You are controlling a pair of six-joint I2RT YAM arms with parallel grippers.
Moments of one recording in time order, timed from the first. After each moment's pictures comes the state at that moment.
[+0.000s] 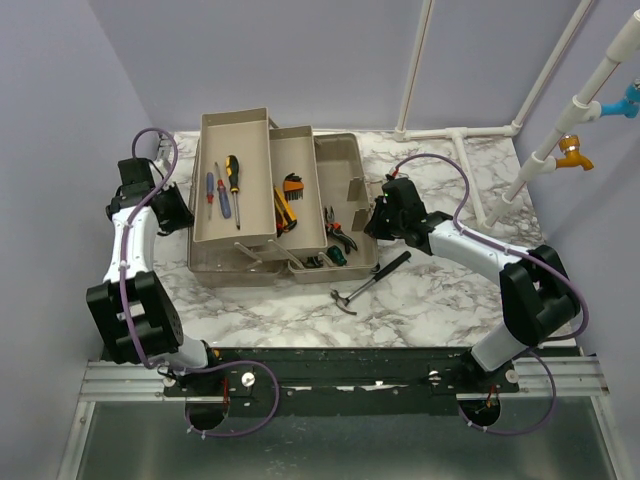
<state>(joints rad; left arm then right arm) 0.31 1.50 1.18 -0.65 0.34 -0.17 0.54 1.59 1.01 -0.16 0.05 0.56</state>
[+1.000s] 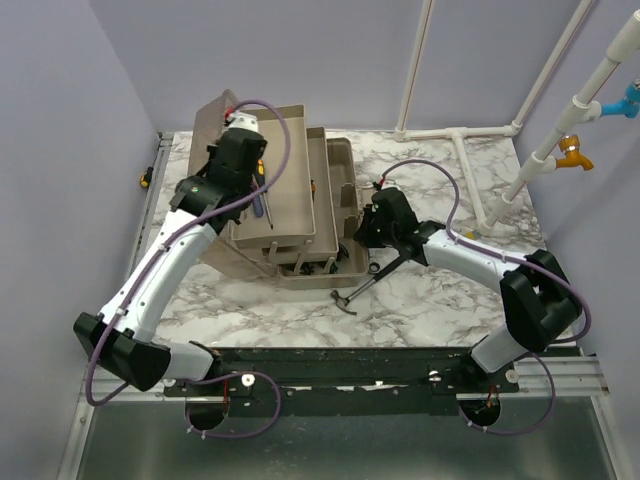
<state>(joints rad) -0.41 1.32 1.51 -0.83 -0.65 -0.03 0.63 1.56 0.96 -0.11 0.06 0.54</state>
